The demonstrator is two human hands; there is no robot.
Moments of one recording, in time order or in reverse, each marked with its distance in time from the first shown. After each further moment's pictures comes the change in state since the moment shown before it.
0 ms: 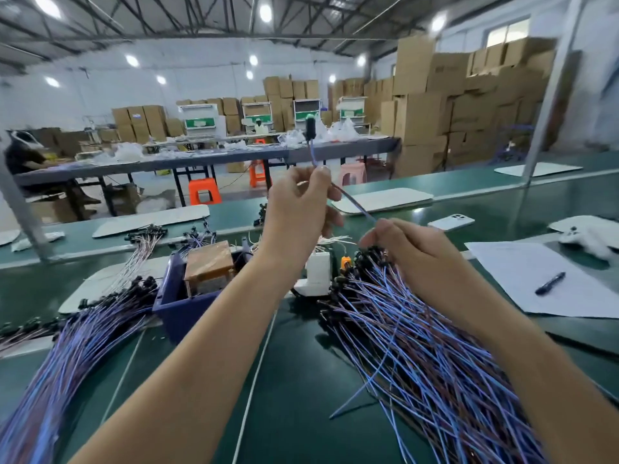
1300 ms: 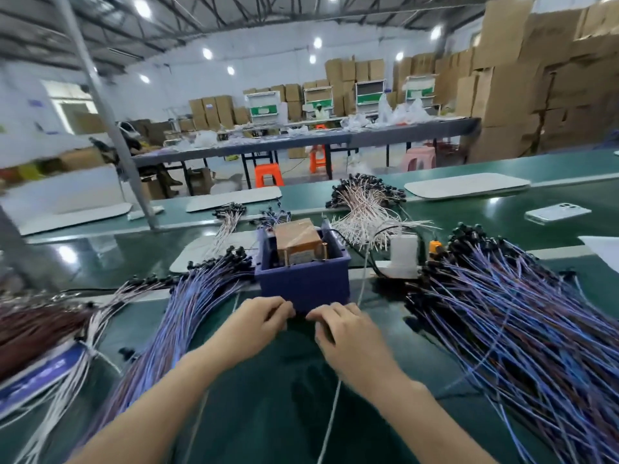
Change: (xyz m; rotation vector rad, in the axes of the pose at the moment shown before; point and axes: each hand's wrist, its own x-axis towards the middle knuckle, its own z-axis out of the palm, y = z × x) left_hand -0.082 -0.140 -0.236 0.964 -0.320 -0.195; right_hand -0.039 0.040 0.236 -0.429 -0.232 -0.160
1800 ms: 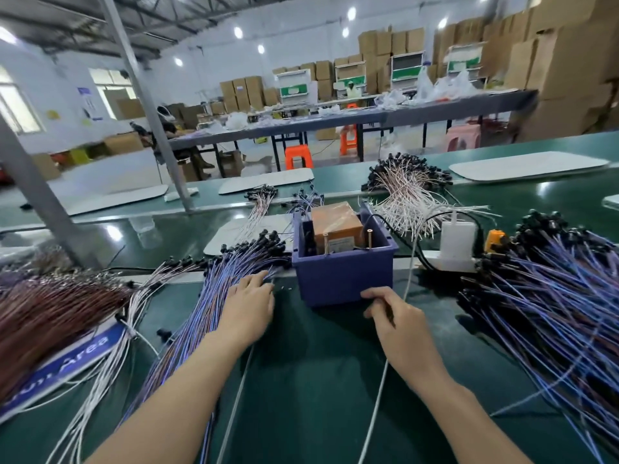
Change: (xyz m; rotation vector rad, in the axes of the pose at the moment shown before) left_hand 0.016 -0.088 -0.007 0.601 0.114 -0.279; right_hand 0.014 0.024 0.036 0.518 0.106 0.327
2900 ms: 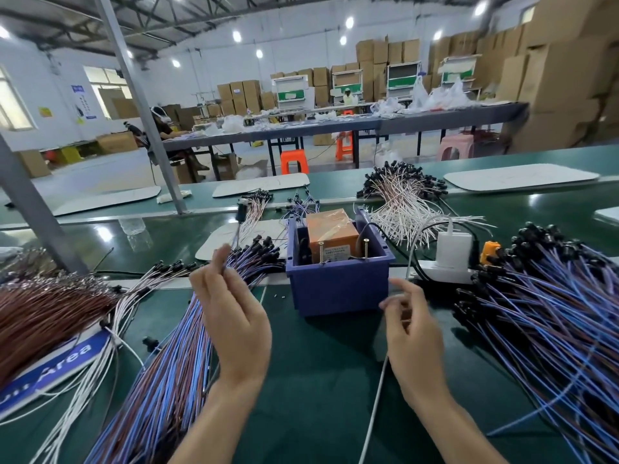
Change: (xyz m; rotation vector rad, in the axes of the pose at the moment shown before) left_hand -0.047 0.062 -0.051 -0.814 1.065 -0.095; right_hand -0.001 -0.011 -0.007 0.154 0.268 -0.055
